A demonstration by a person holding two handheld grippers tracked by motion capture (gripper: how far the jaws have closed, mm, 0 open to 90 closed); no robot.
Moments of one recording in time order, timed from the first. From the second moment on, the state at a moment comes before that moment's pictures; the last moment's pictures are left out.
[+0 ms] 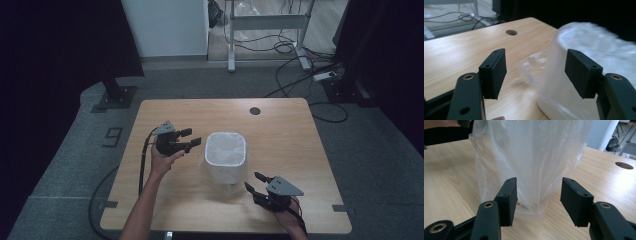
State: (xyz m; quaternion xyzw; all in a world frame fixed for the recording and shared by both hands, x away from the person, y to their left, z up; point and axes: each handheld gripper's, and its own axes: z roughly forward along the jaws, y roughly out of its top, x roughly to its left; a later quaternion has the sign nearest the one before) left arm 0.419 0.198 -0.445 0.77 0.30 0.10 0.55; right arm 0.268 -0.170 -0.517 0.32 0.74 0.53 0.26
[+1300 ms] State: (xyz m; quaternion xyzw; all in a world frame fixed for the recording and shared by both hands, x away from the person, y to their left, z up) left arm 0.397 0.160 -0.391 0.84 0.19 0.08 0.50; right arm 0.269 -0.204 -0.506 0.34 0.72 0.56 0.23
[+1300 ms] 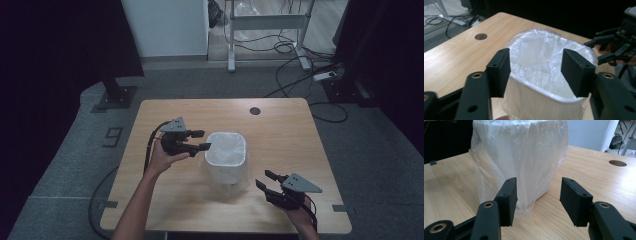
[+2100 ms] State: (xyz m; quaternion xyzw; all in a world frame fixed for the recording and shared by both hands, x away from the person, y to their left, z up) left arm 0.409 0.115 -0.394 0.90 0.15 0.05 0.39; right arm 0.270 -0.209 -0.507 0.35 0.72 0.55 0.23
